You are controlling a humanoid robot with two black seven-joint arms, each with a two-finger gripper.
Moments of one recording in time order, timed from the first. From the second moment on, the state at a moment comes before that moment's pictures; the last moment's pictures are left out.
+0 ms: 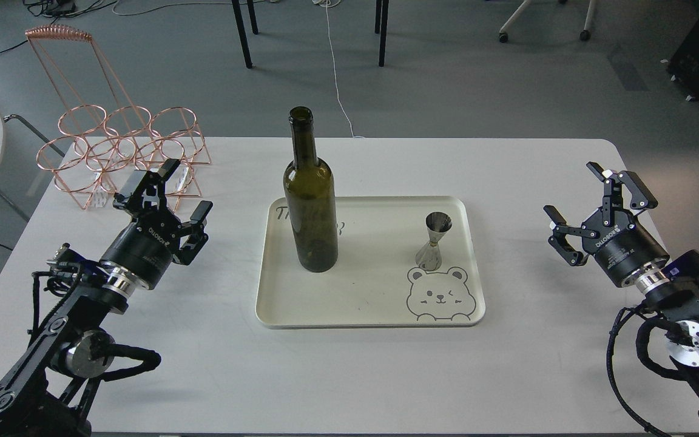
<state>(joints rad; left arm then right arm) -0.09 0.17 -1.41 -1.23 0.83 -0.39 -0.22 0.26 -0.47 1.04 0.97 -0.35 0.49 0.32</state>
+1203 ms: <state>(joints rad) -0.08 0.19 -1.39 -1.27 0.86 -0.38 -0.44 0.30 -0.57 0.70 1.10 -2.17 -0.45 0.49</state>
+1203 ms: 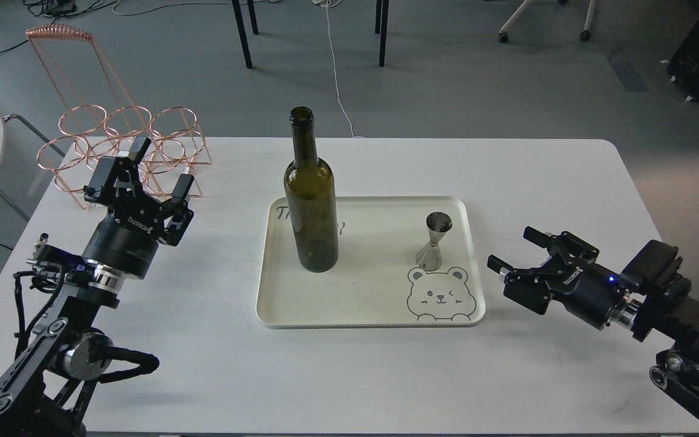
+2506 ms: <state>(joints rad) -0.07 0.19 -1.40 -1.29 0.86 -0.38 -0.44 0.50 -0.25 0.58 0.76 -2.18 -0.49 0.49</state>
